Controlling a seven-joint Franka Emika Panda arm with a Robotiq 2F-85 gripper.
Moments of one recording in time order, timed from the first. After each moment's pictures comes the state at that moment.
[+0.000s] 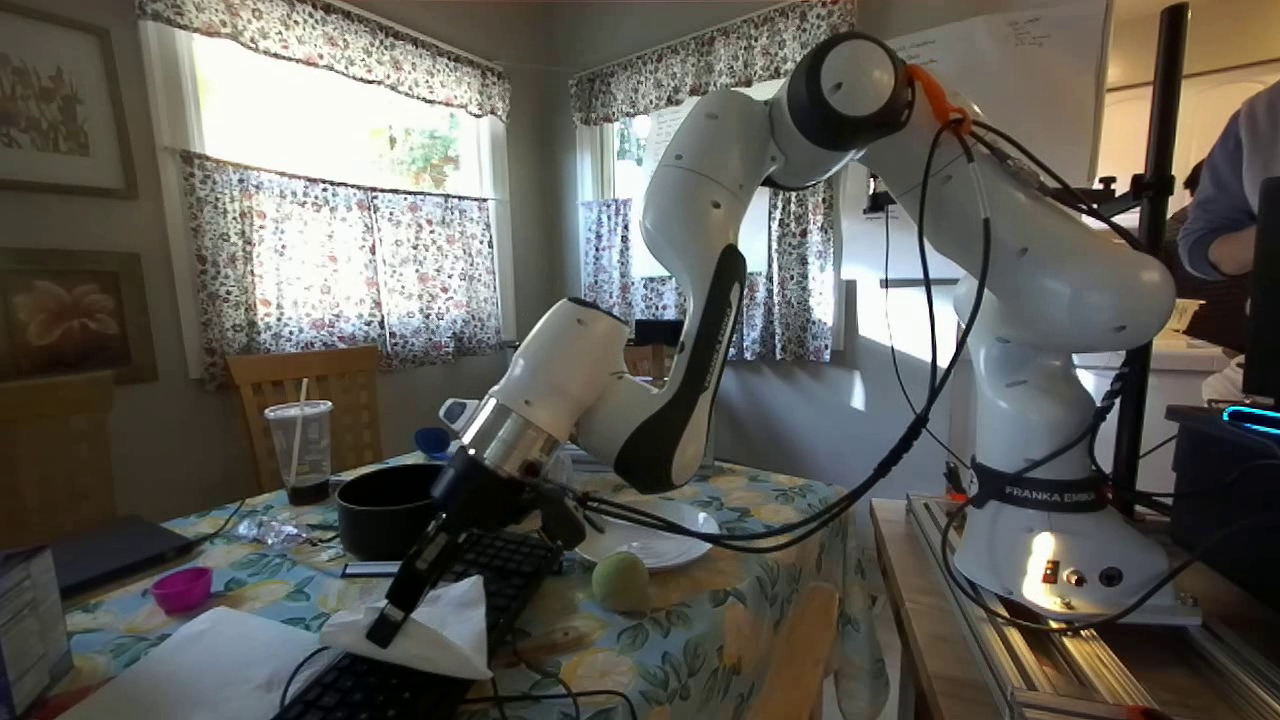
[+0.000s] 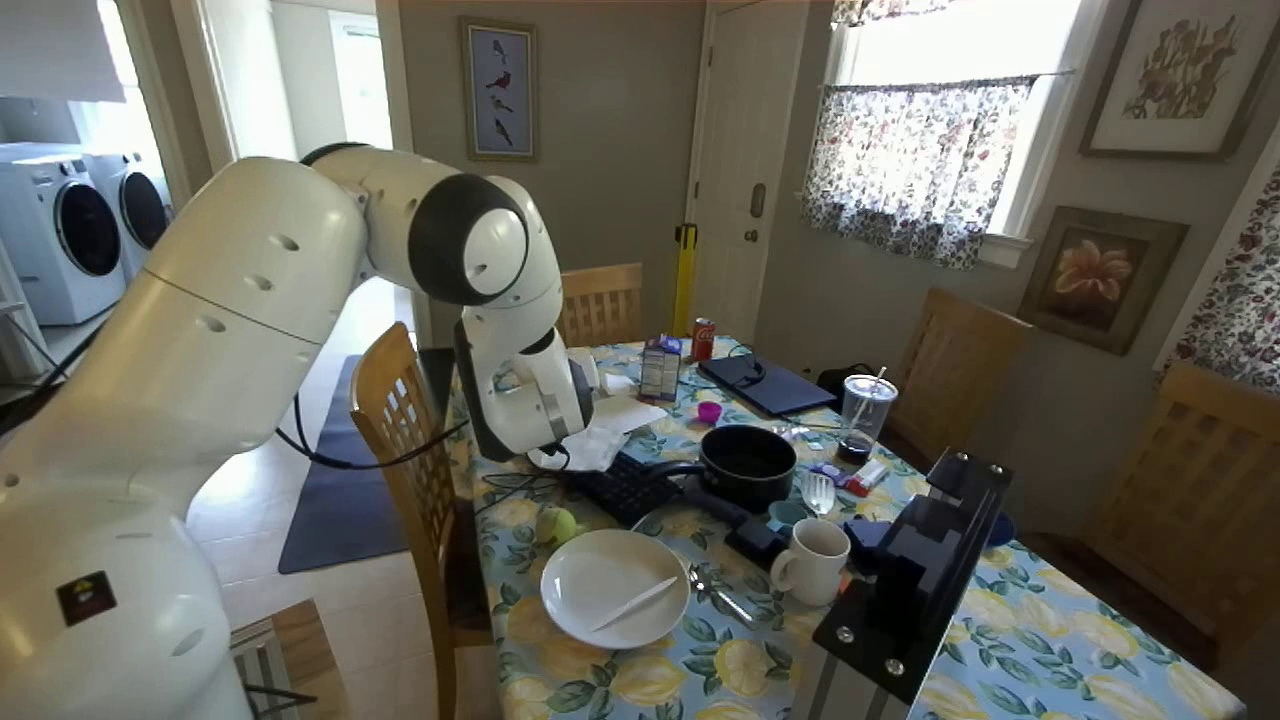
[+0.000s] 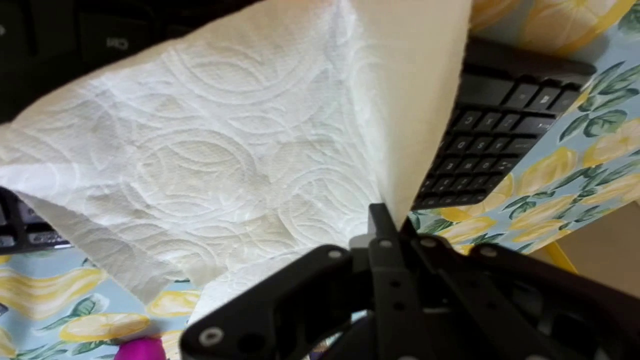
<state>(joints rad) 0.20 0.66 0.18 -2.00 -0.93 3.38 0.93</state>
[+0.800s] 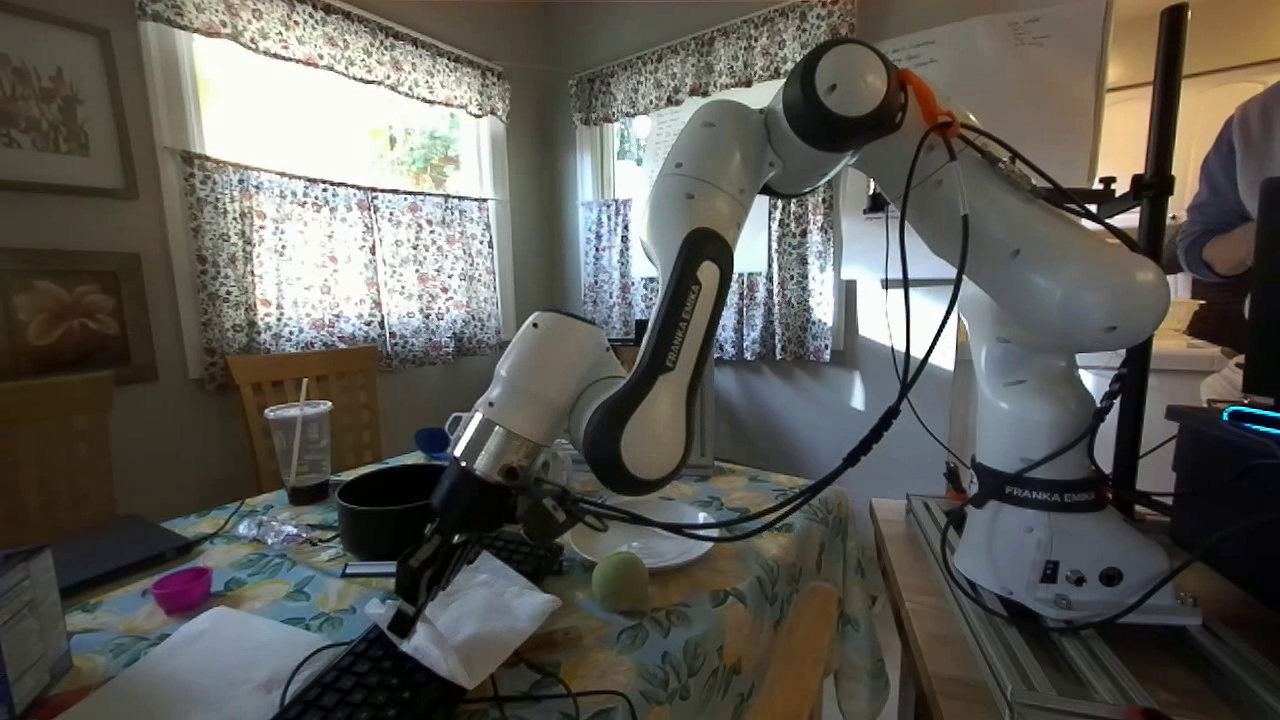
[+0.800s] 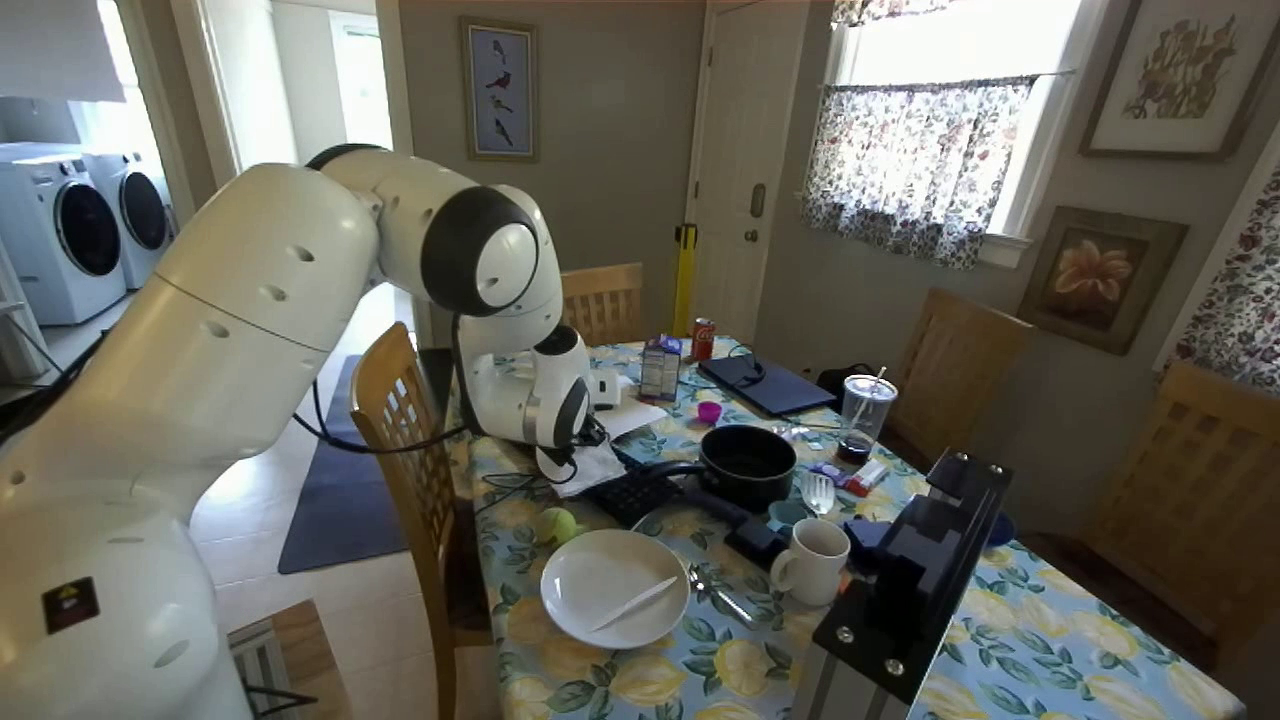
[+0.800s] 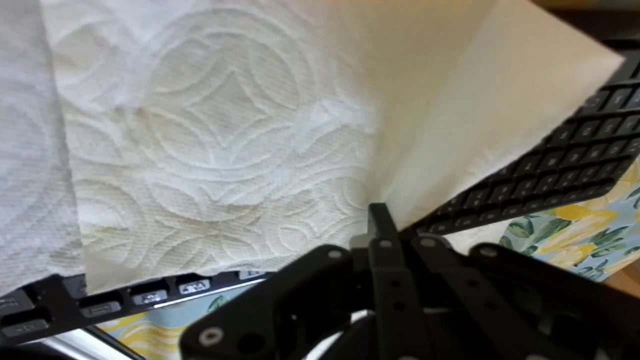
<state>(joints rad) 0.14 0.68 0.26 -2.04 -0.34 3.25 0.52</state>
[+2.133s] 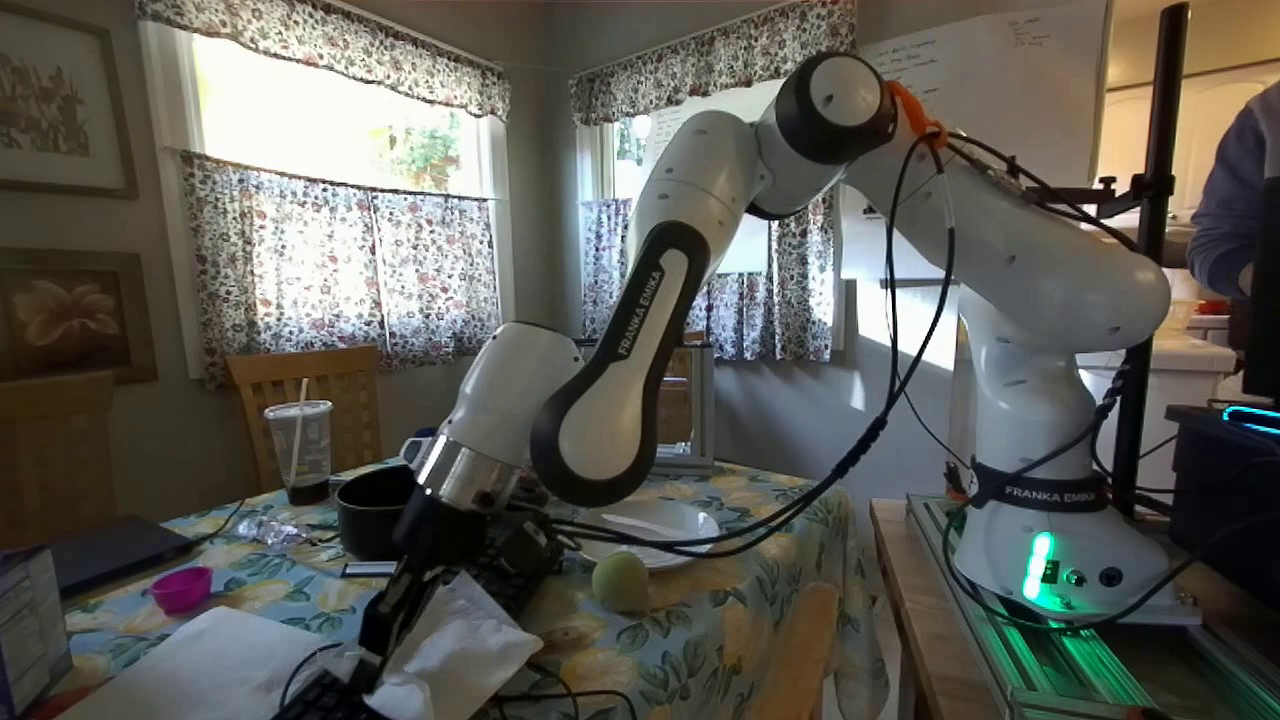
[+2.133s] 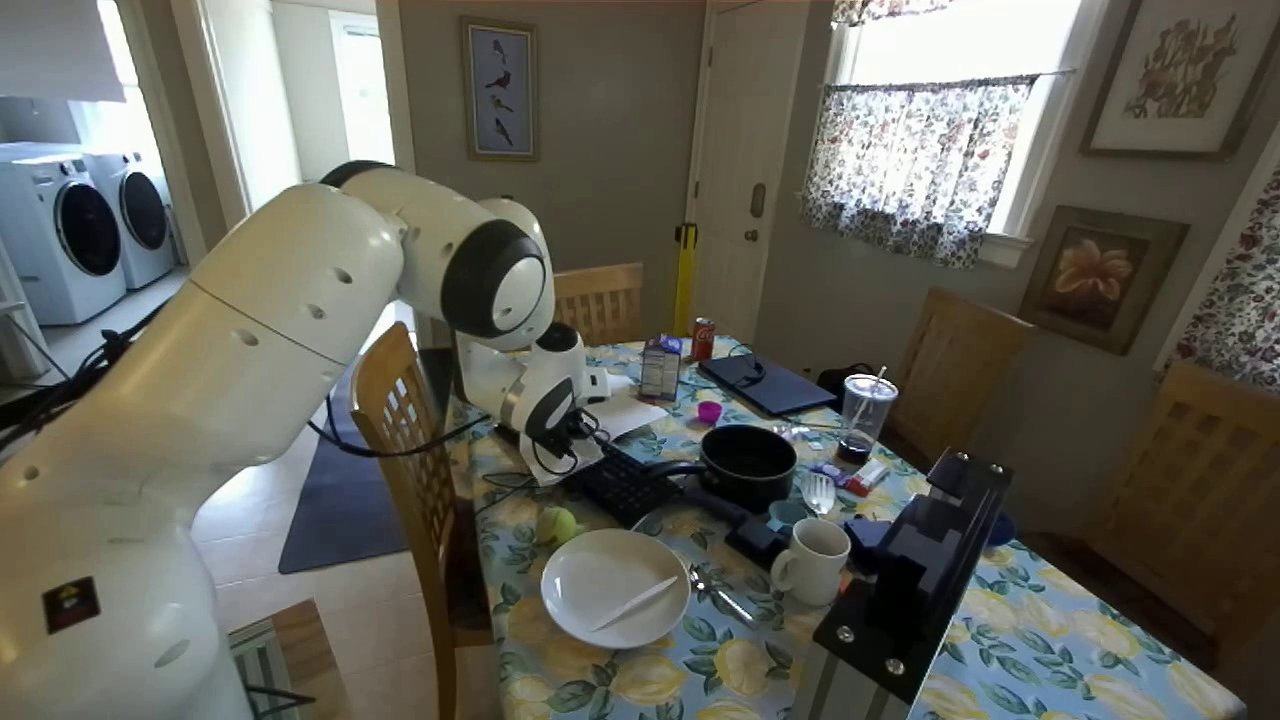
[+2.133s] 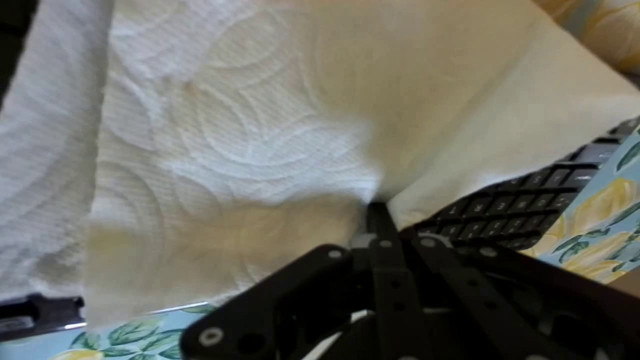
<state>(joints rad) 0.14 0.77 0.38 -1.93 -0.05 3.16 0.10</state>
